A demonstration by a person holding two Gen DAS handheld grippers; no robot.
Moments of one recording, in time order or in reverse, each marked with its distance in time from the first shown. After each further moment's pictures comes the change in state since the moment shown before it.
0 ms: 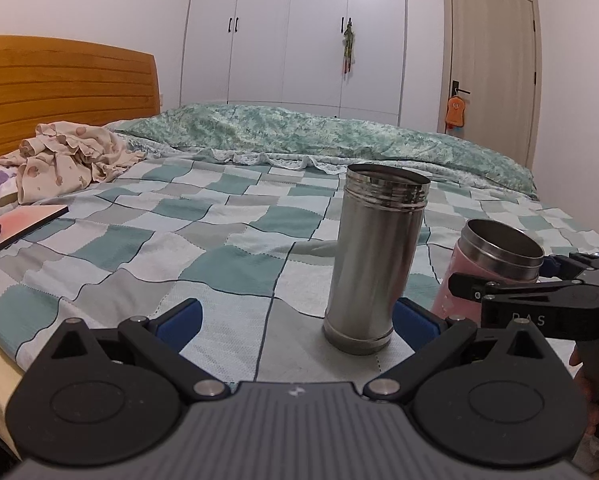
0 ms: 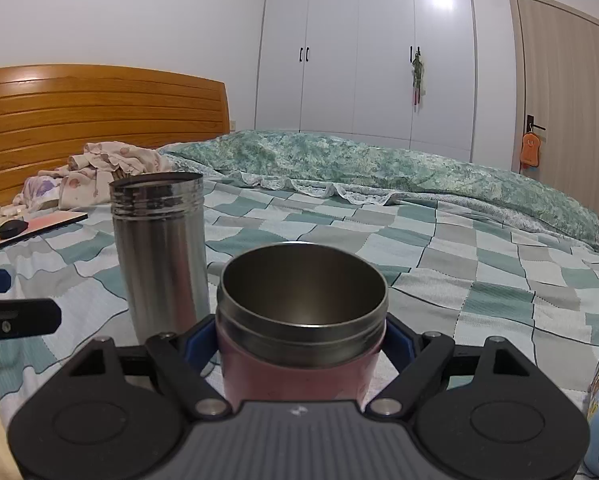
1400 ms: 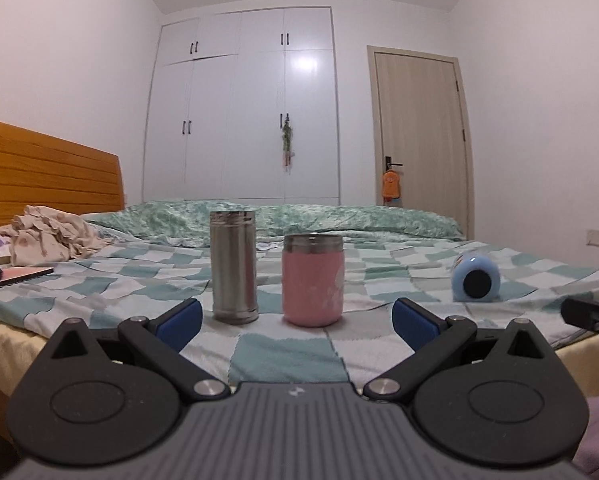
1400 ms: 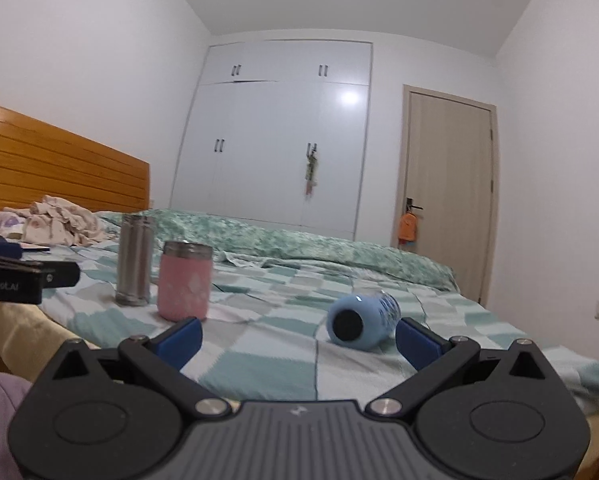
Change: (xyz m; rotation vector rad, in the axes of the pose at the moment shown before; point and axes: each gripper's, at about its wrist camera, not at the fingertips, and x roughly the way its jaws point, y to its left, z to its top) left arm -0.151 -0.102 -0.117 0.098 -0.324 -0.095; right arm -0.313 -0.036 -0.159 -0.011 -0.288 -0.330
